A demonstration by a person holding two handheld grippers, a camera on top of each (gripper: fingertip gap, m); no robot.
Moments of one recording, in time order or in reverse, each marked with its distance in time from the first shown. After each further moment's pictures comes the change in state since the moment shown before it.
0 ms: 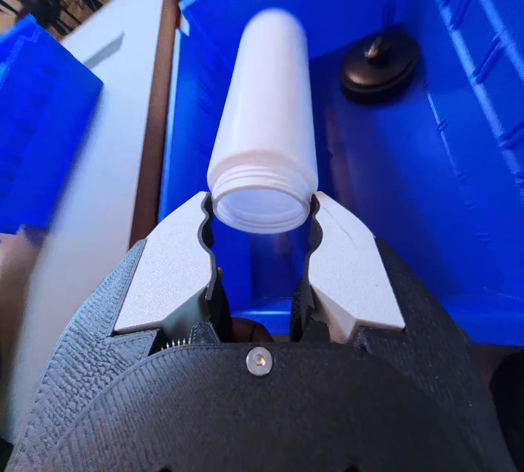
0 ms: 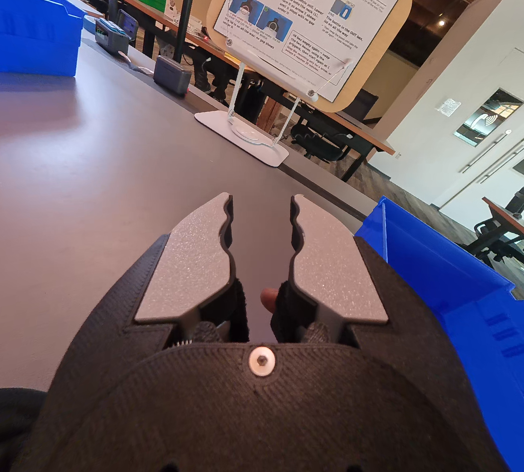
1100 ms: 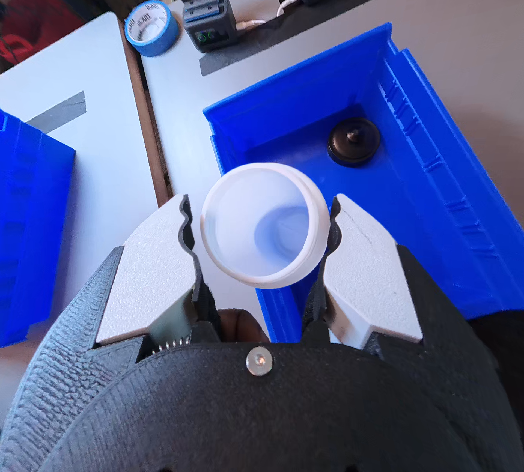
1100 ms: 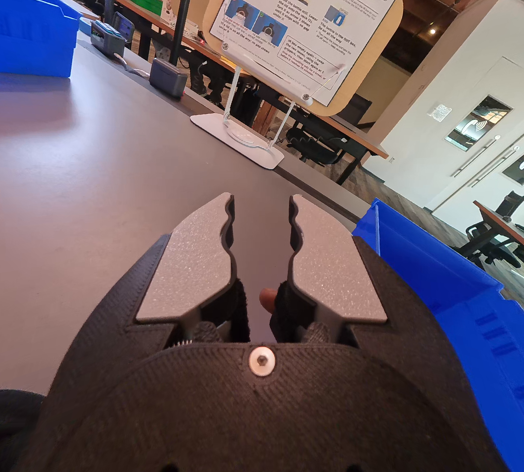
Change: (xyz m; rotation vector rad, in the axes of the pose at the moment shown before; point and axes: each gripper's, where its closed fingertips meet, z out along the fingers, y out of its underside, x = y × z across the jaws) left arm -0.061 -0.094 -0.001 -0.029 0.333 0.035; right arm 0.004 -0.002 -0.003 0.014 0.015 -0.013
